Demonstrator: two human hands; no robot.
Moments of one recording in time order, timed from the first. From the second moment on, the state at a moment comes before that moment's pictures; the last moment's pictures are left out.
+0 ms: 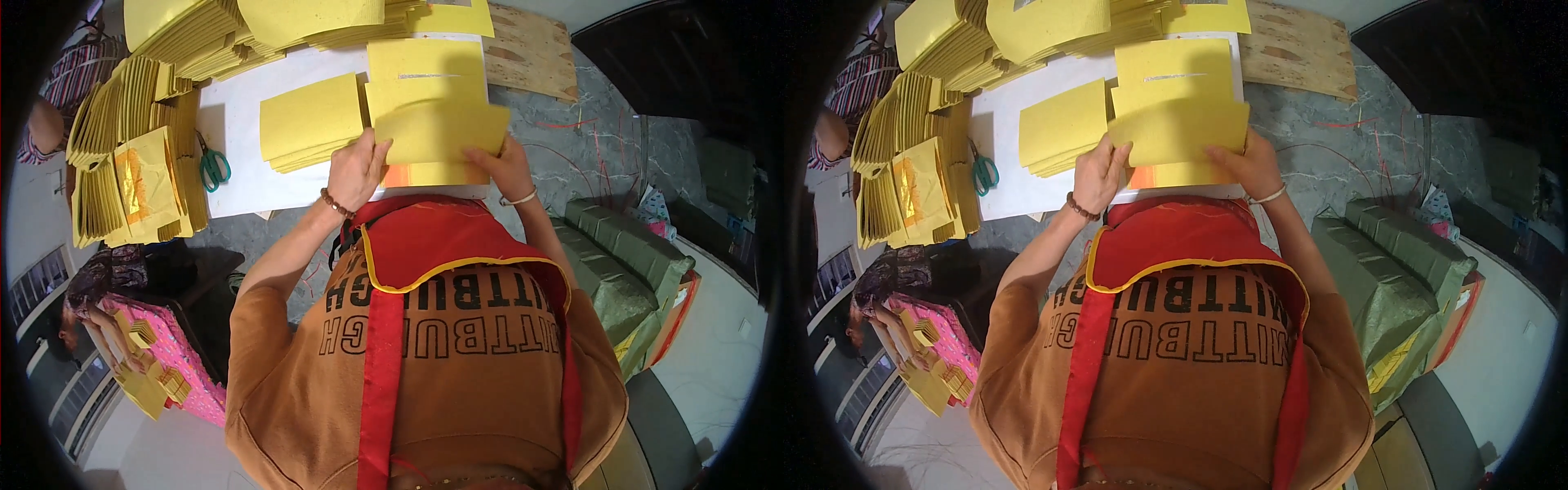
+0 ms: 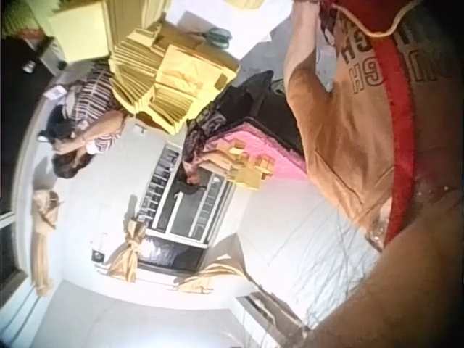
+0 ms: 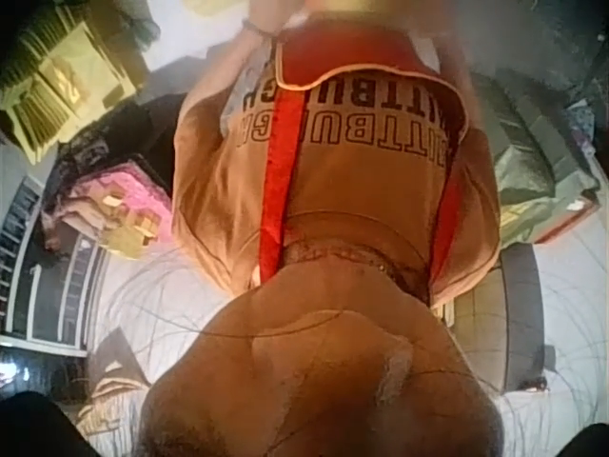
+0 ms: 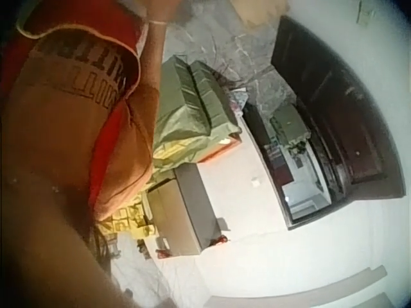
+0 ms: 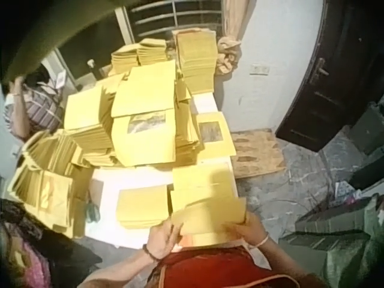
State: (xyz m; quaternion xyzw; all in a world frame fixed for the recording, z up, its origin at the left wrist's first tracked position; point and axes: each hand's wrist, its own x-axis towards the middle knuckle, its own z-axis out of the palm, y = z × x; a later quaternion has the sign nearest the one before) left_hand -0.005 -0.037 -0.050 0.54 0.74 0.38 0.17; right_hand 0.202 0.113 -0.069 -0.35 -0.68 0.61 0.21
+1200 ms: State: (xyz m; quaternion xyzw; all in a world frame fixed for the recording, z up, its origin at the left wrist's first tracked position) left_hand 0.010 0.005 -0.021 0.73 0.64 0.23 0.05; right_hand 0.169 0.124 -0.087 -0.44 -0.69 0.49 0.28
